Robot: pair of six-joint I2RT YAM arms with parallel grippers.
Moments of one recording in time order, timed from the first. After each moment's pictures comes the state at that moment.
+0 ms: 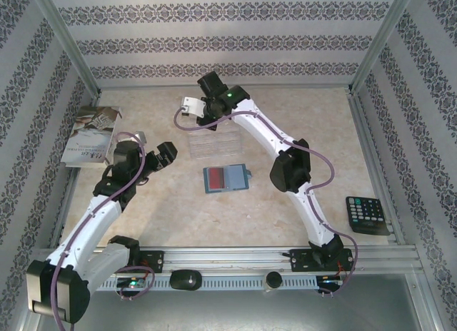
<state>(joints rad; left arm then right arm) -0.17 0.93 0.63 -0.26 0.14 -0.69 0.65 2.42 2.49 -1.01 -0.18 -0.78</state>
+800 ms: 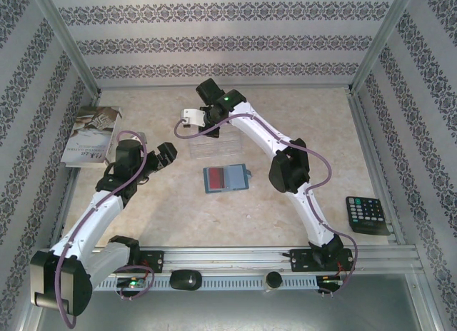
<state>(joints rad) -0.14 0.99 0.63 -0.26 0.15 -0.69 0.66 2.42 2.43 -1.07 -0.20 -0.89</state>
